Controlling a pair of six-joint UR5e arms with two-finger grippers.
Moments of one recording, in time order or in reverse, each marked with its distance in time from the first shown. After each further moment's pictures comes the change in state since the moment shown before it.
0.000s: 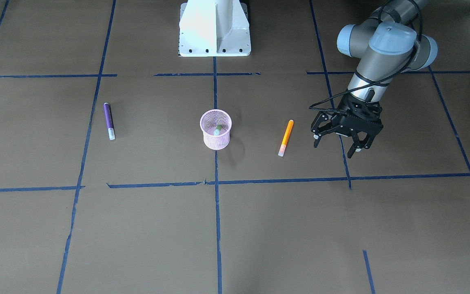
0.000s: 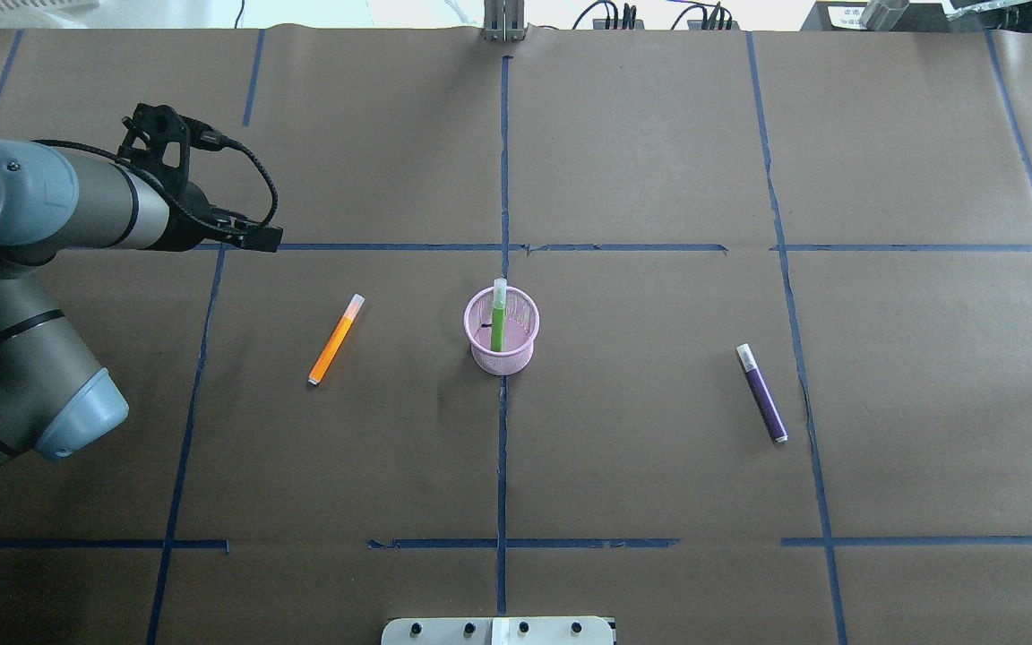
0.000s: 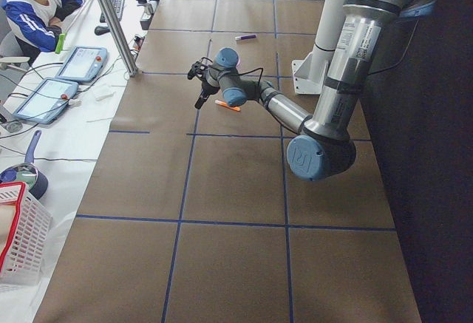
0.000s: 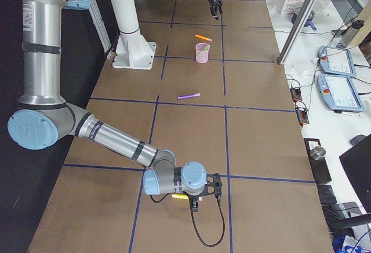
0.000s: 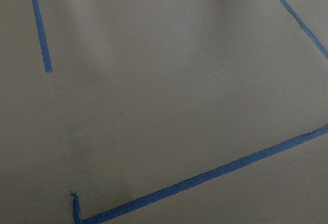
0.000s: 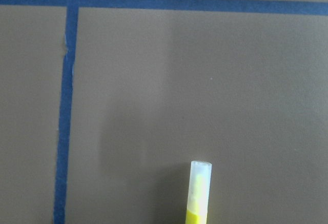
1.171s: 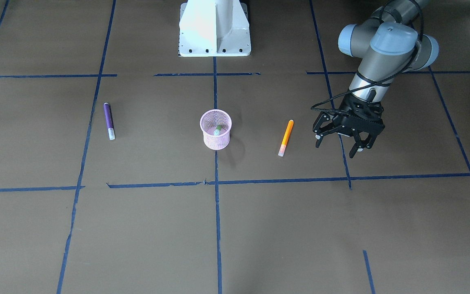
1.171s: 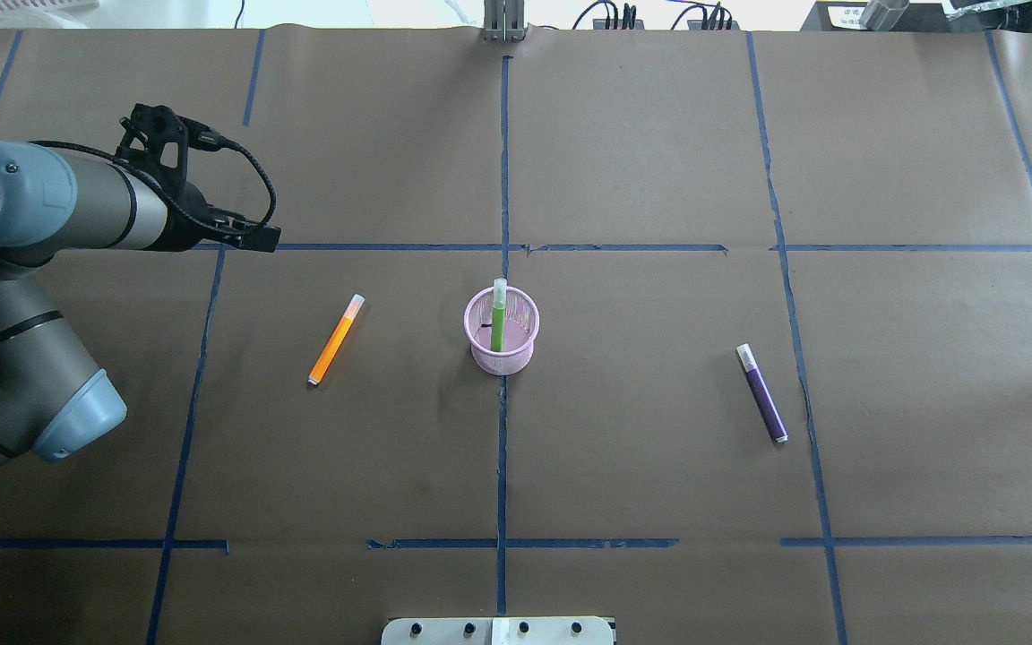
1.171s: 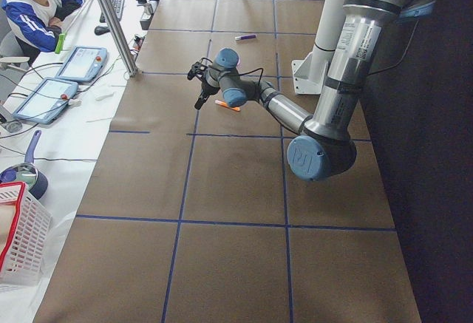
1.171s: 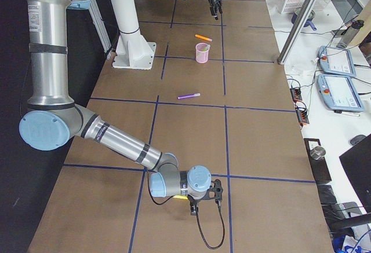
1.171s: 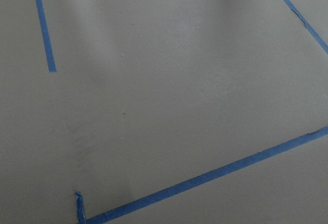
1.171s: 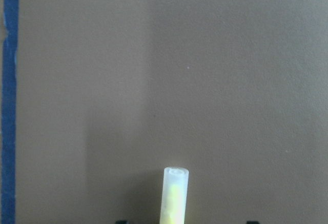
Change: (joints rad) left arm 0.000 0.009 -0.005 -0.004 0.007 0.002; right arm -0.033 0.043 -0.091 -0.001 -0.045 0.002
